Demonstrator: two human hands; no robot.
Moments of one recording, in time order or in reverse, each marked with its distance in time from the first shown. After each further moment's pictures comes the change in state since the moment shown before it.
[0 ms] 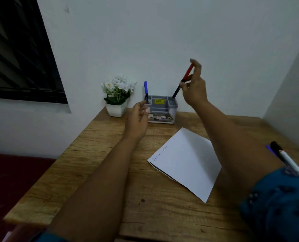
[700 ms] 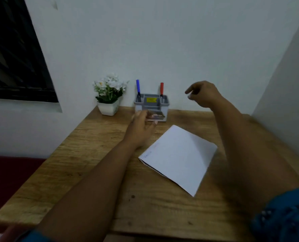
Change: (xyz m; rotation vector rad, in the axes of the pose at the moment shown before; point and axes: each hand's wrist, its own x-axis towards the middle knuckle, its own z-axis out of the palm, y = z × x) left_hand -0.022 0.010 0.019 0.426 -0.228 0.069; right_hand -0.007 0.011 -0.074 -0.382 -0.374 0.202
